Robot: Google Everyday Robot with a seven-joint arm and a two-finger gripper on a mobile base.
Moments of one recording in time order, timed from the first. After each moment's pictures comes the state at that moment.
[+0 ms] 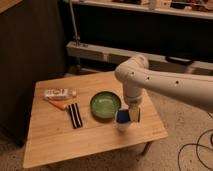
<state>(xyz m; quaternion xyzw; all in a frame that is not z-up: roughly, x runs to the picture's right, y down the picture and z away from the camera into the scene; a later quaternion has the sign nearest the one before) 0.135 0.102 0.703 -0.36 0.09 0.00 0.93</state>
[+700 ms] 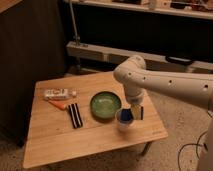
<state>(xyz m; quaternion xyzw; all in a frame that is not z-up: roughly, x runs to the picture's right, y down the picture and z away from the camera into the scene) 0.157 0.098 0.718 -0.36 0.13 0.01 0.92</state>
